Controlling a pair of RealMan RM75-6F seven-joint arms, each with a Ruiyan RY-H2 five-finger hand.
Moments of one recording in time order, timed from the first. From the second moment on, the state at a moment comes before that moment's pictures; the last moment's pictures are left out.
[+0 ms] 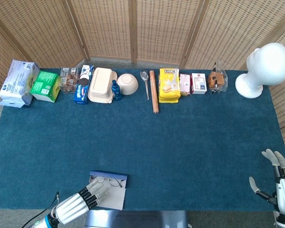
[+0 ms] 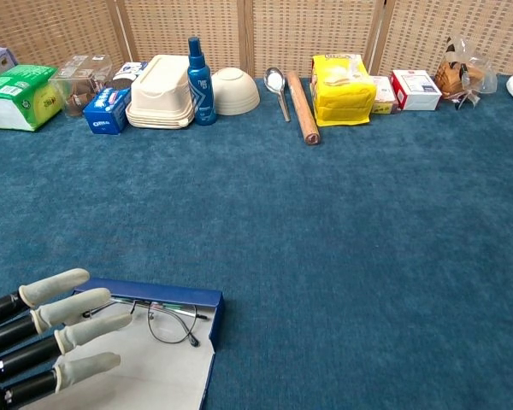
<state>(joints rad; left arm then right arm) -0.22 -1.69 0.32 -0.95 2.19 1.62 0.41 -0.08 -1.31 0.04 -1.37 -1.63 1.77 0.49</state>
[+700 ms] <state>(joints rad) -0.24 -1.71 0.26 -0.99 2.09 1.57 0.36 -0.10 -1.31 0.04 -1.36 -1.60 1.77 0.50</state>
